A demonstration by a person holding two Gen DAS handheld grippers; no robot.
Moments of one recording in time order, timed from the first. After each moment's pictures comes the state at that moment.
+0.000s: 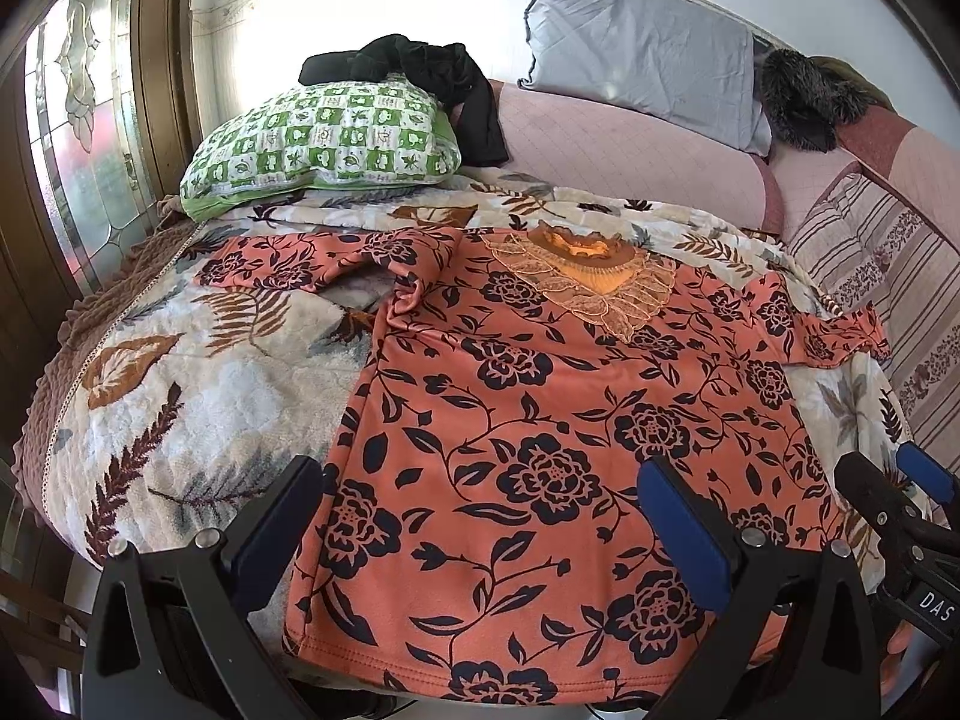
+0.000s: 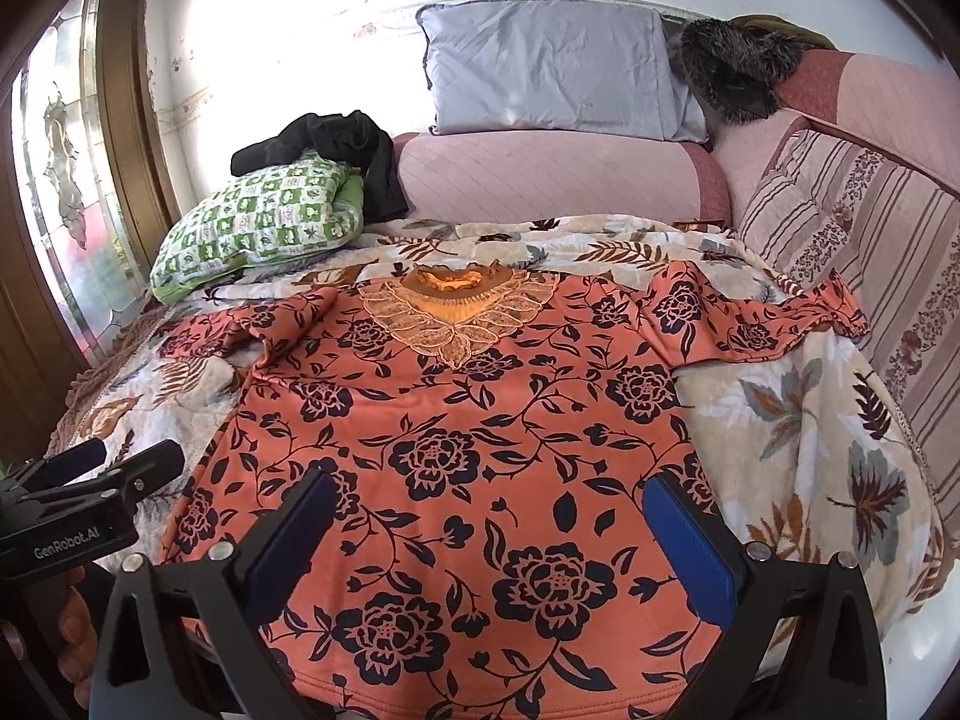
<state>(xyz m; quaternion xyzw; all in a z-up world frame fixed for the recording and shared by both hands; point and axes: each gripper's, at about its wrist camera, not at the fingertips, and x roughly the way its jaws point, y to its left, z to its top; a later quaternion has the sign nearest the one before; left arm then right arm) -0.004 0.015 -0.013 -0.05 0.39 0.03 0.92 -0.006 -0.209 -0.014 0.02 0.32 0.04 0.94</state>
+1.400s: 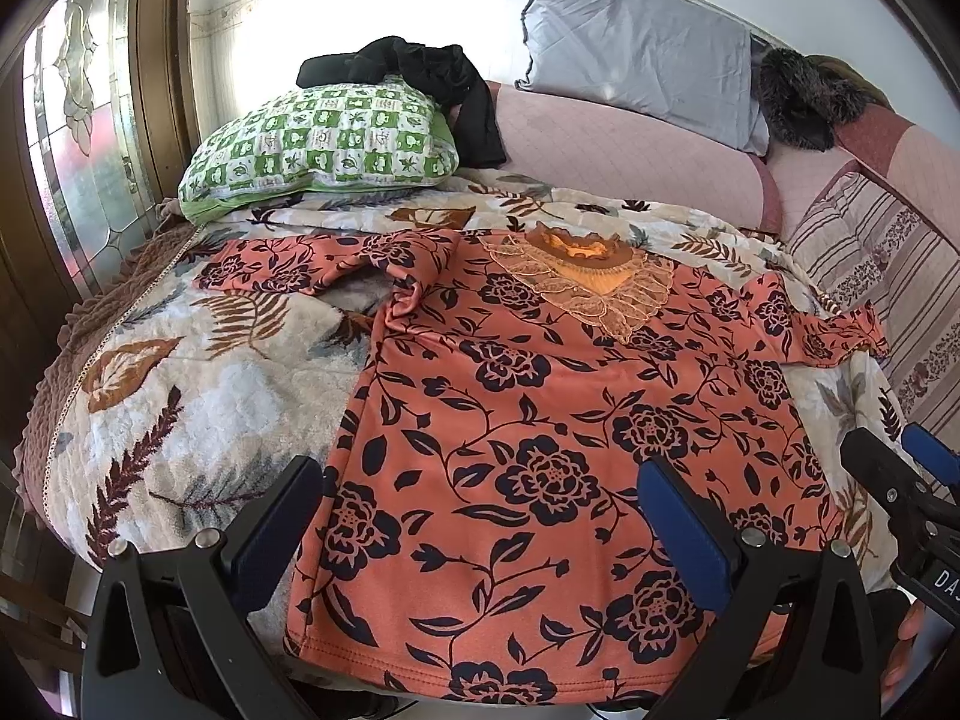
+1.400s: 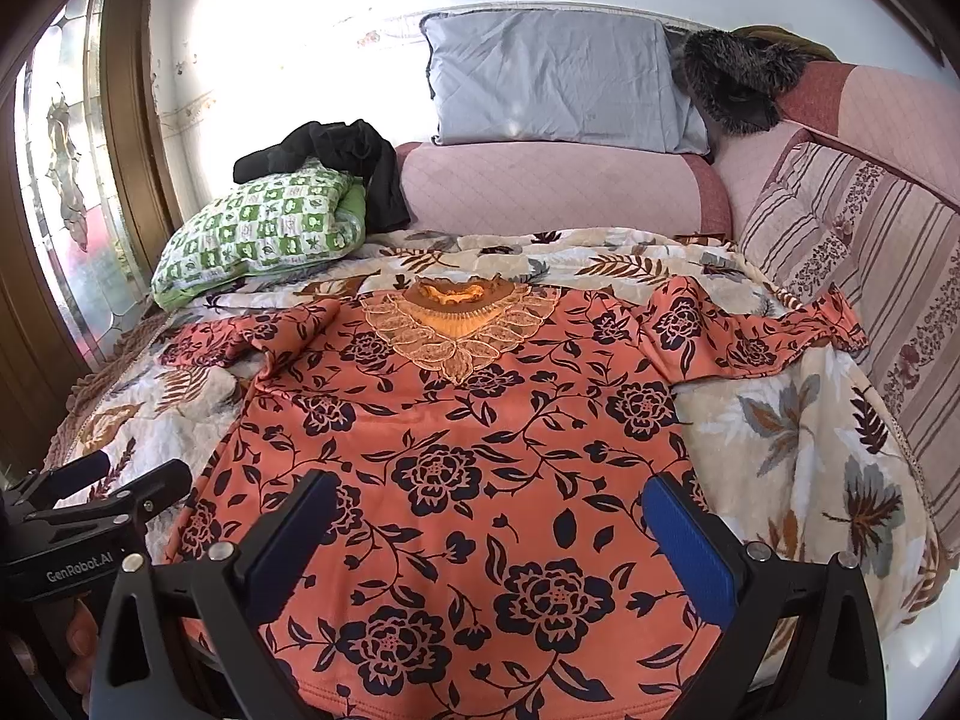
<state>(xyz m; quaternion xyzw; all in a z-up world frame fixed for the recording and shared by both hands) -0.005 0.015 -0.010 -0.04 0.39 0.02 0.92 -0.003 -0.207 -0.005 0.01 0.32 0.05 0.95</state>
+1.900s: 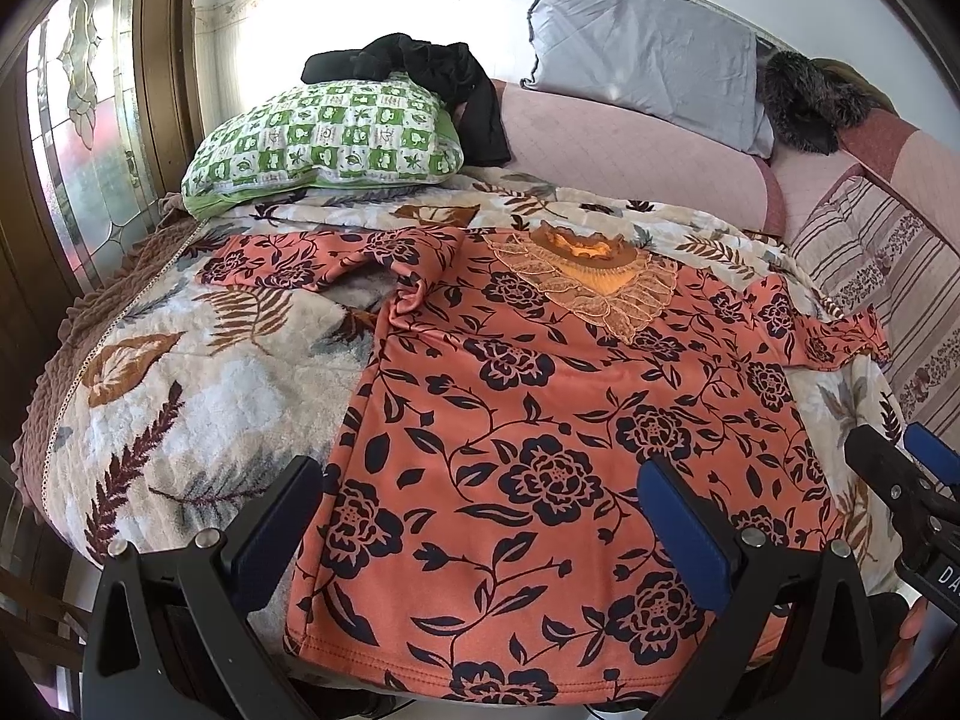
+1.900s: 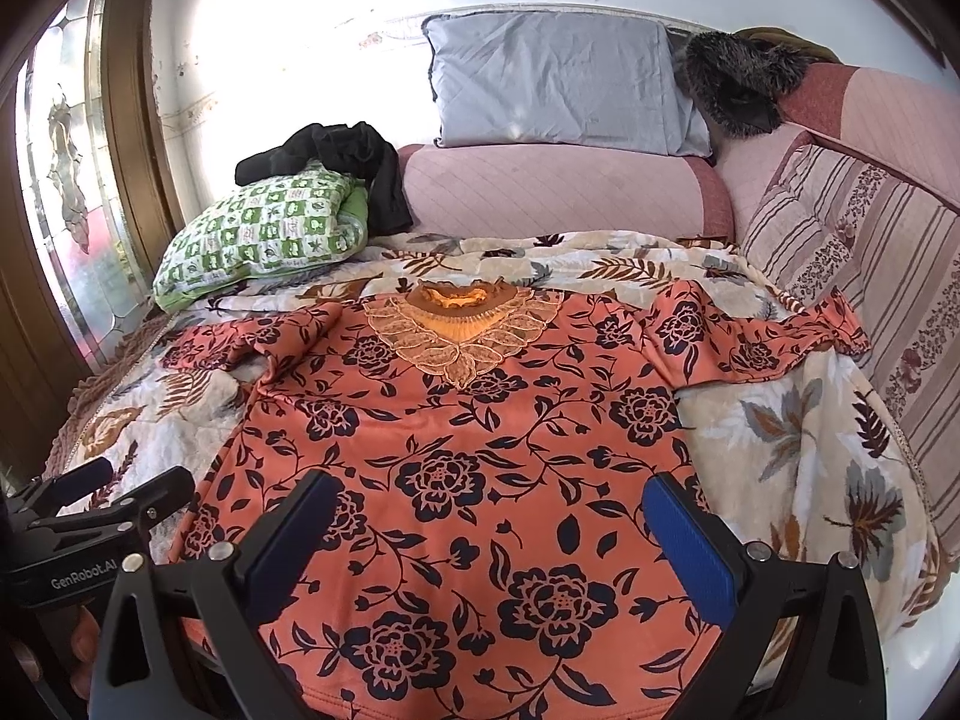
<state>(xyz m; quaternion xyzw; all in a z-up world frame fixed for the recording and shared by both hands) -0.004 0.018 -0.011 -0.05 0.39 0.03 0.92 -0.002 -0.205 -0.004 0.01 0.31 0.05 0.95</state>
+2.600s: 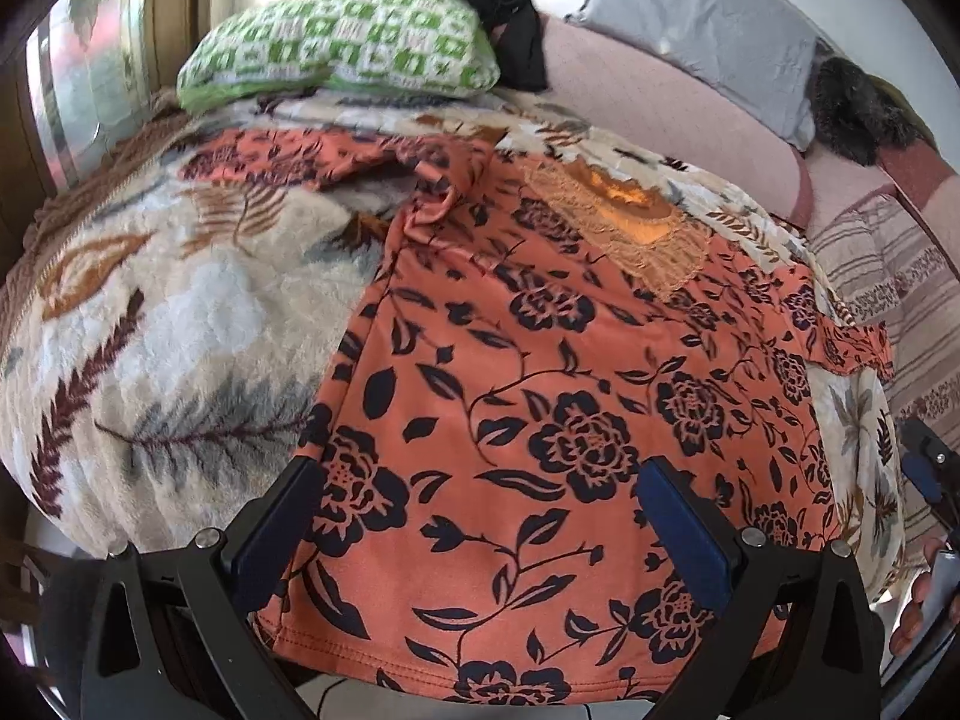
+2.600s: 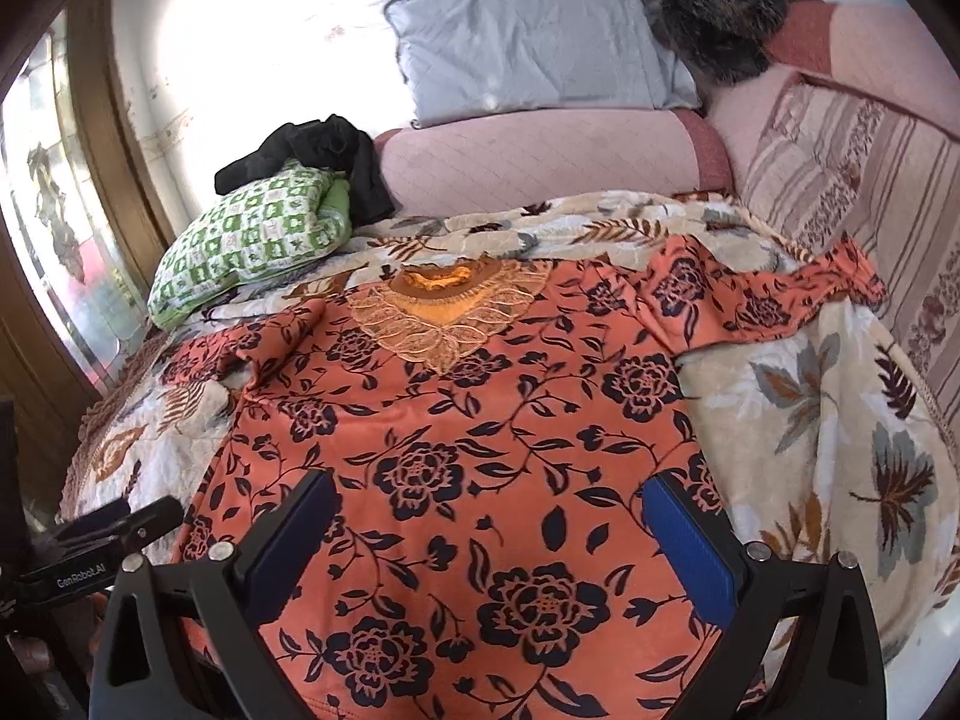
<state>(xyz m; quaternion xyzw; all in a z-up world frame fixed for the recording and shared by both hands) 0.030 0.064 -0.069 -0.14 0.48 0.03 0.87 0.039 -0.278 -0.031 0.11 0.36 0.06 0.92</state>
